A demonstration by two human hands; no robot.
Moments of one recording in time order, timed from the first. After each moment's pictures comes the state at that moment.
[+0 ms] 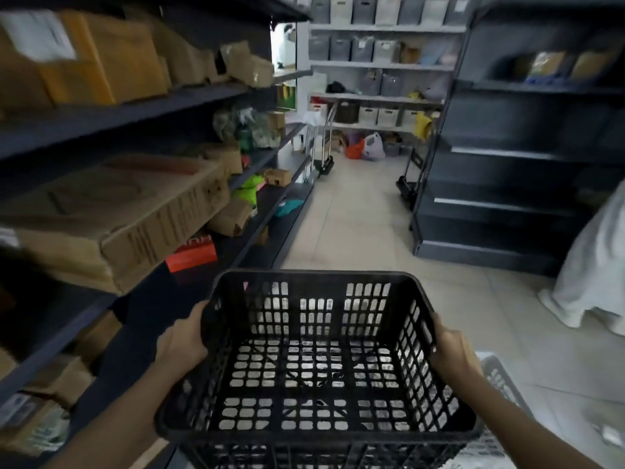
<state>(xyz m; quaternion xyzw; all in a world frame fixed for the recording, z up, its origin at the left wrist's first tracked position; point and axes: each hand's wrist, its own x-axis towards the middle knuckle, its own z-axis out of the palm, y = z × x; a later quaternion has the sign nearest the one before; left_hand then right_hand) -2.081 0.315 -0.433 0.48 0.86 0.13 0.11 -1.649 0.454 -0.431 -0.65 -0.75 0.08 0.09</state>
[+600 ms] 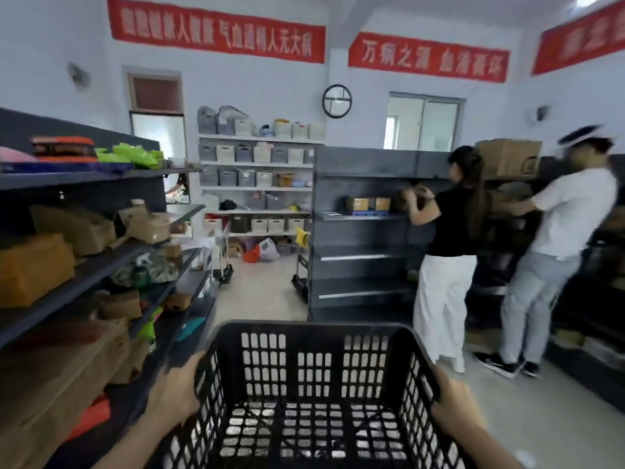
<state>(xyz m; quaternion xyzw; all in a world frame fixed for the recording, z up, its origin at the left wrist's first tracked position) -1.909 0.292 -0.129 0.65 0.75 0.13 0.06 -1.464 0.266 -0.136 -0.74 -0.61 0.08 0.27</state>
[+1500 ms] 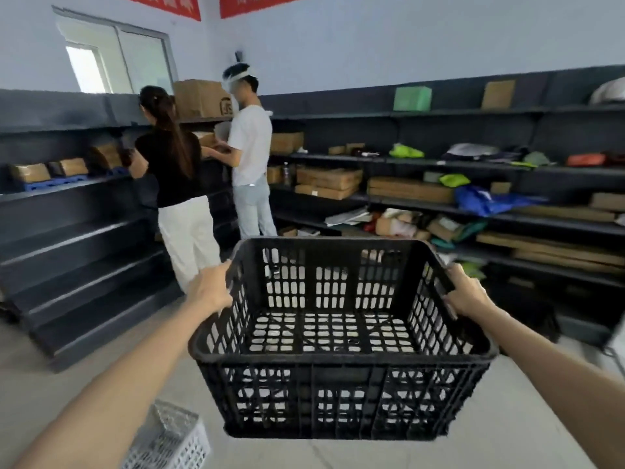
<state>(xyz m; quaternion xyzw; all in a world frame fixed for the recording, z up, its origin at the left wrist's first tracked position) -1.267 0.182 -0.070 0.90 0.41 0.11 0.08 -0.984 -0.168 -0.102 -0.93 -0.20 0.02 0.30</state>
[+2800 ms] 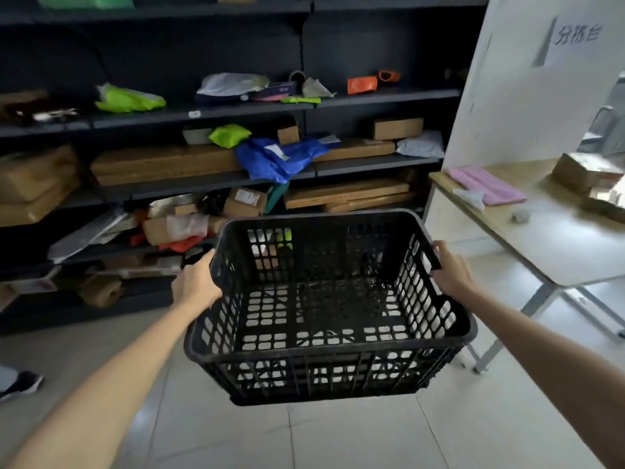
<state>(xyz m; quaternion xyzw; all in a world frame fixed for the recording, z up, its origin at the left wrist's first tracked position) -0.324 0.053 -0.200 0.98 0.13 0.05 0.15 -0.314 -0.402 -0.218 -0.95 0.11 -0.07 0.27</state>
